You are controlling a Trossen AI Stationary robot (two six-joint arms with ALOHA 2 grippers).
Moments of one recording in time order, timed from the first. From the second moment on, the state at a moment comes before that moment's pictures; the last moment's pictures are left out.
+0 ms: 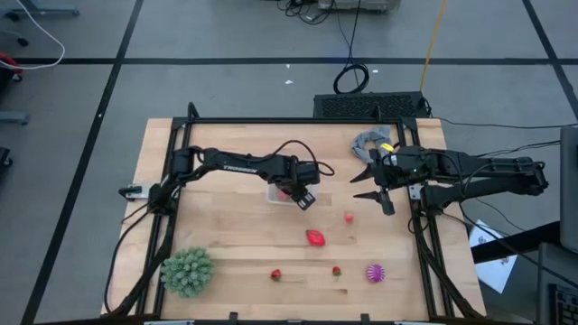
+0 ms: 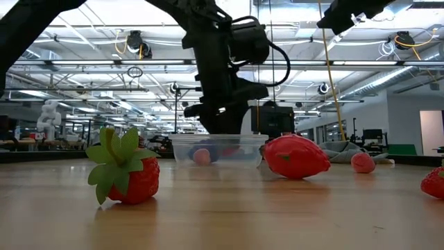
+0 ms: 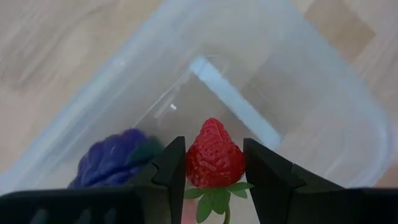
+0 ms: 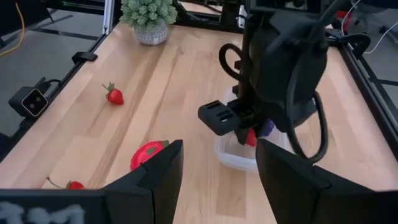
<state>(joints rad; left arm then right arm) 0.10 2.14 1.67 -0.81 -0.07 -0.58 -0.02 0.79 0.80 -0.52 -0.12 -0.13</state>
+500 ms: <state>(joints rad) 0.10 2.14 1.68 -0.81 -0.05 -0.58 -0.02 0.79 0.80 -0.51 -0.12 -0.14</state>
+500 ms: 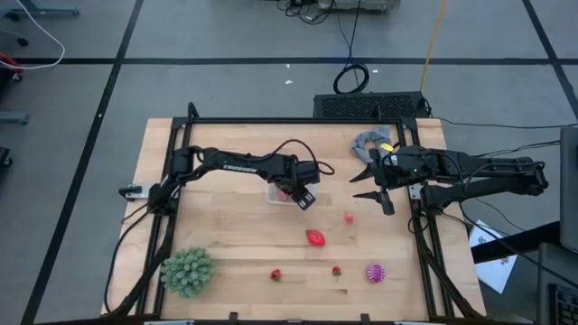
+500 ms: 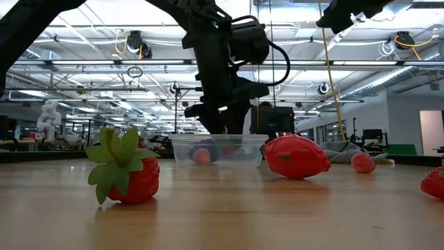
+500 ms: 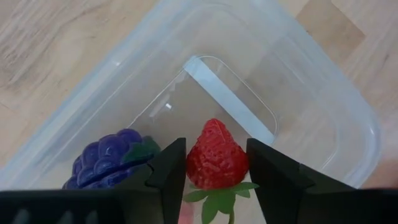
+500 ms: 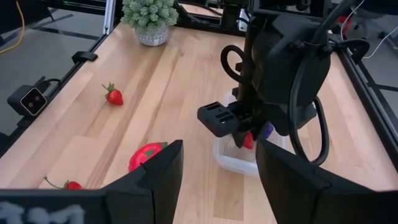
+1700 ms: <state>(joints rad) 0.13 1.86 1.82 -1.57 -0.40 -0.89 0.16 0.83 0.63 -0.36 -0.19 0.00</state>
